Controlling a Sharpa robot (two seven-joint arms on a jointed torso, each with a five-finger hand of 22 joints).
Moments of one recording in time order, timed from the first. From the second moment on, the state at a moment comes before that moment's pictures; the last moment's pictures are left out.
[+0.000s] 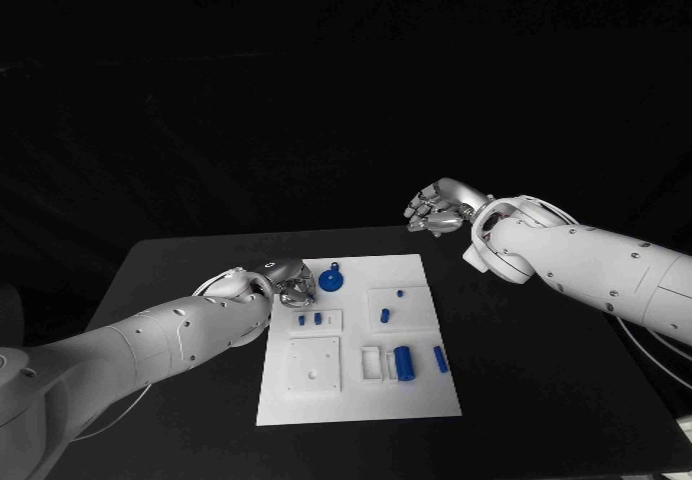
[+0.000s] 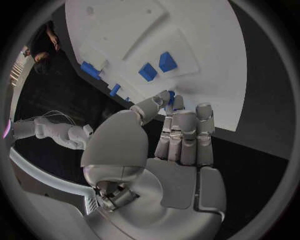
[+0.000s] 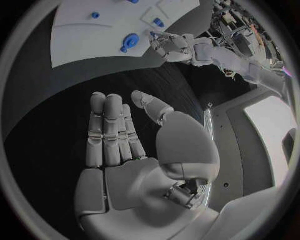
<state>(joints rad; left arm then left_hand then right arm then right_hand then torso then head) 1.09 -0.46 -0.14 0.87 -1.29 -0.30 0.06 1.17 -0.07 0.70 -0.26 0.06 1.00 0.11 0.32 0.51 1.27 0.06 0.10 0.12 1.22 -0.05 1.42 0.34 0.06 0.95 -0.13 0.91 1.31 1.27 -0.64 -0.02 1.15 -1.12 -0.30 0.03 1.10 -0.13 0.60 -0.29 0.35 0.88 0.17 0.34 0.38 1.12 0.09 0.29 0.08 1.26 -0.02 0.89 0.69 0.24 1.13 0.04 0.67 1.15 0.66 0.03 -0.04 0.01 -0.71</state>
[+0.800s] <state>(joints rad) 1.08 -0.44 -0.14 0.85 -1.29 -0.30 0.07 1.17 -0.07 0.70 -0.26 0.06 1.01 0.11 0.31 0.51 1.27 0.06 0.09 0.12 1.22 -0.05 1.42 0.34 0.06 0.95 -0.13 0.91 1.31 1.27 -0.64 -0.02 1.15 -1.12 -0.30 0.03 1.10 -0.13 0.60 -0.29 0.35 0.88 0.17 0.34 0.38 1.12 0.09 0.28 0.08 1.26 -0.02 0.89 0.69 0.24 1.13 0.04 0.67 1.15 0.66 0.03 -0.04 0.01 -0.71</state>
